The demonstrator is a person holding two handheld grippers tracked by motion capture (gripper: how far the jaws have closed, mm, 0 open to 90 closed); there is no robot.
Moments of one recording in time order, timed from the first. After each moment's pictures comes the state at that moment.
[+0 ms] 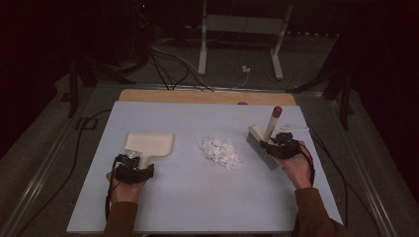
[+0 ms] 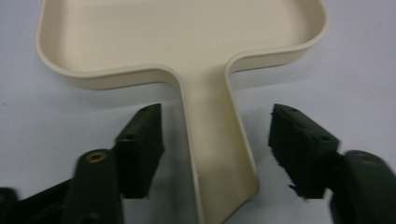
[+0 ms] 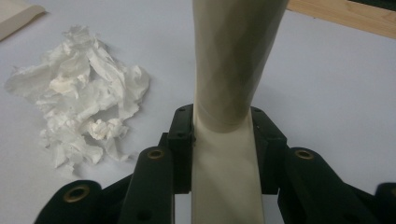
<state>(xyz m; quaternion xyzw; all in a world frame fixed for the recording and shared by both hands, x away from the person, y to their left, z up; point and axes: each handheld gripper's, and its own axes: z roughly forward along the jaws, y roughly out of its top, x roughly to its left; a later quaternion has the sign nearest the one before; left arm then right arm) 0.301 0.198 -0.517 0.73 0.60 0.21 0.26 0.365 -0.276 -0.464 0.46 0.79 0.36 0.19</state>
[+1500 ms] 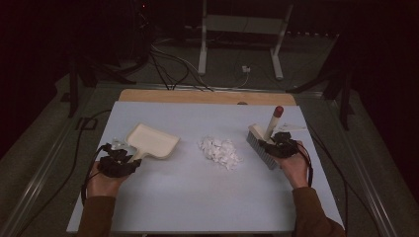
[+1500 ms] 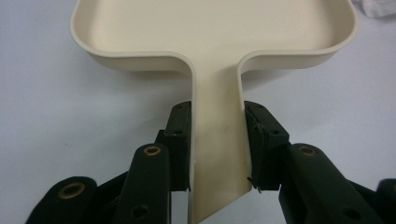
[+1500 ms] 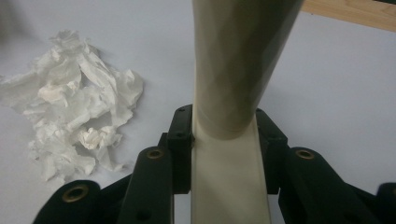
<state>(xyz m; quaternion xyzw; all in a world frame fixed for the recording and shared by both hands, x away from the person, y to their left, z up) 0.300 0.236 -0.463 0.80 0.50 0.16 0.29 0.370 -0.273 -0.472 0.47 0.78 0.36 0.19</state>
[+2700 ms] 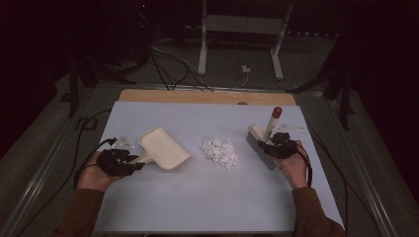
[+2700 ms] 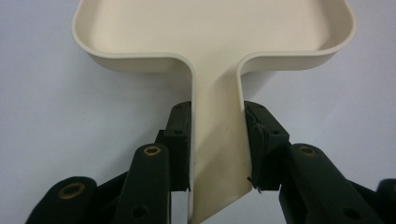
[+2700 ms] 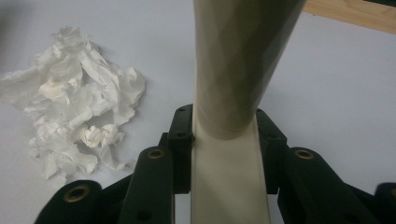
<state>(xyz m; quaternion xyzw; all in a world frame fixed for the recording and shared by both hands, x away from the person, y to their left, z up) 0.309 0.234 -0.444 0.89 0.34 0.11 0.28 0.368 -0.269 -0.472 0.47 0.78 0.36 0.19</state>
